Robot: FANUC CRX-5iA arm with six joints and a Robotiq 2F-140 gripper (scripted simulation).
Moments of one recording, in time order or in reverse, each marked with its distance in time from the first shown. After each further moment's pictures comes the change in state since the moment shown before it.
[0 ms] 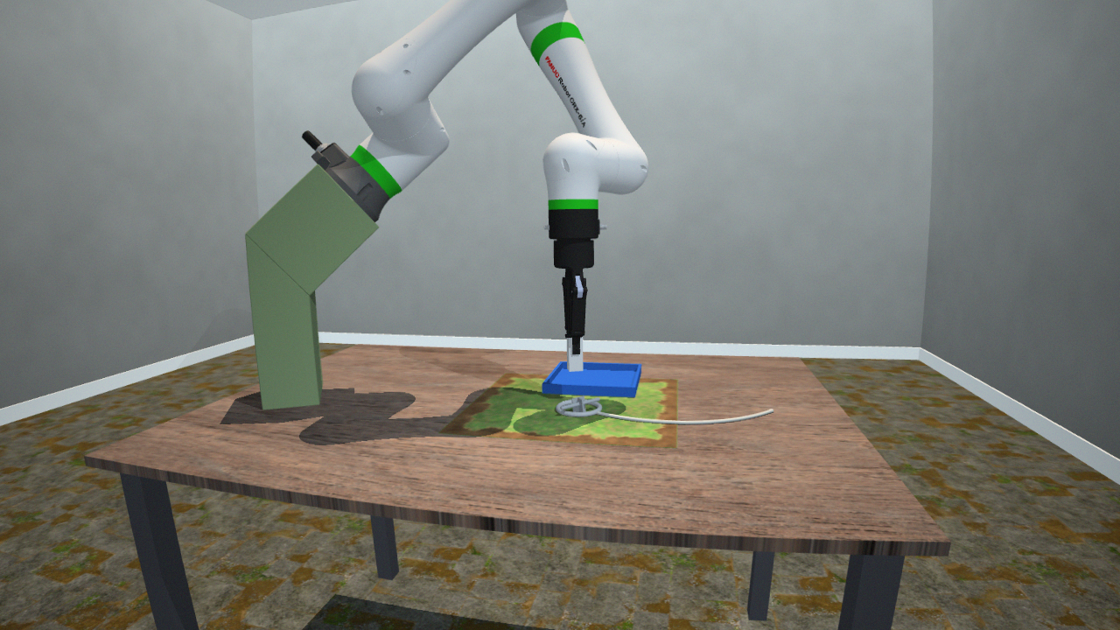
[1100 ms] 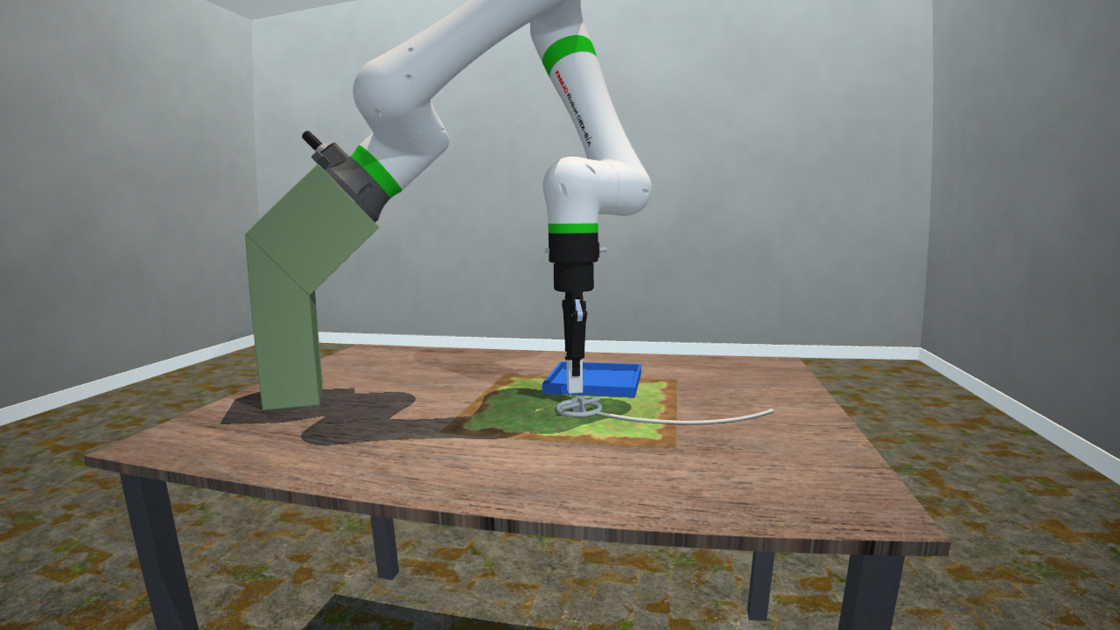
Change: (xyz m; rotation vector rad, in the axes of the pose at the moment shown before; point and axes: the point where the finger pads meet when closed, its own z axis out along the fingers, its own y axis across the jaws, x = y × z) arm 0.001 0.000 0.043 0.000 0.000 0.000
